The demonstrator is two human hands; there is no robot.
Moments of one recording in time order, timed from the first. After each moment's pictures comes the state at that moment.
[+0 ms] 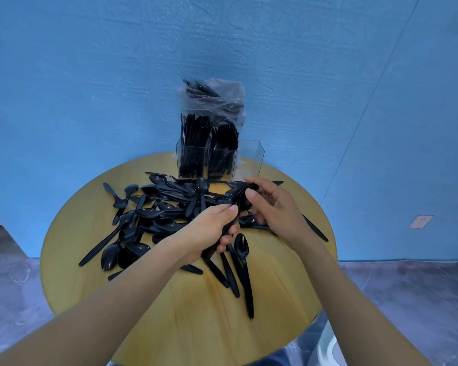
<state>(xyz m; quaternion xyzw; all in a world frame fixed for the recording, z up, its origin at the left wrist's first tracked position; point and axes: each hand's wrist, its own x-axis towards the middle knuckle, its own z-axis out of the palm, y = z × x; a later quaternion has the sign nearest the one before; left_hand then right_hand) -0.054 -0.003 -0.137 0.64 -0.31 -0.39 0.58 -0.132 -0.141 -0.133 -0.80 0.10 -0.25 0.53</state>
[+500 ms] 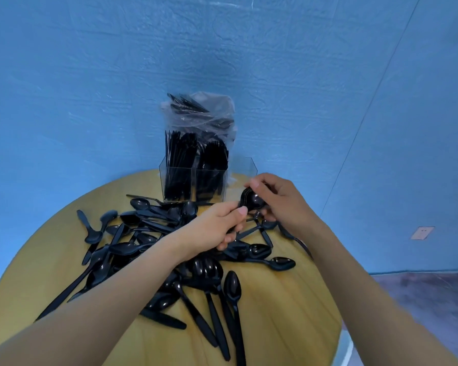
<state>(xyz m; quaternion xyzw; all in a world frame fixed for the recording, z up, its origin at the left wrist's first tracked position) -0.007 -0.062 -0.121 0.66 -0.43 -0.35 0.51 -0.090 -0.202 -0.101 -0.79 0.12 -0.21 0.57</state>
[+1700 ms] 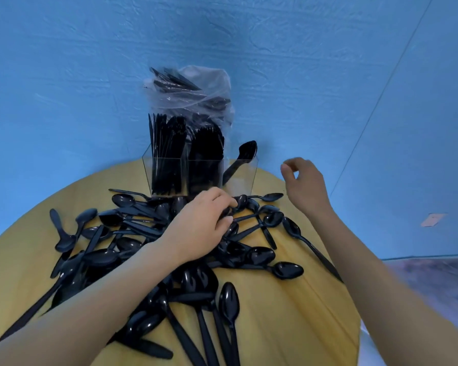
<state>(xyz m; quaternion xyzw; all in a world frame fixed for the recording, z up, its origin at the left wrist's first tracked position) 0.032 -0.083 -0.157 0.80 -0.55 0.02 0.24 -0.054 -0.286 -0.145 -0.85 0.31 -0.31 0.28</state>
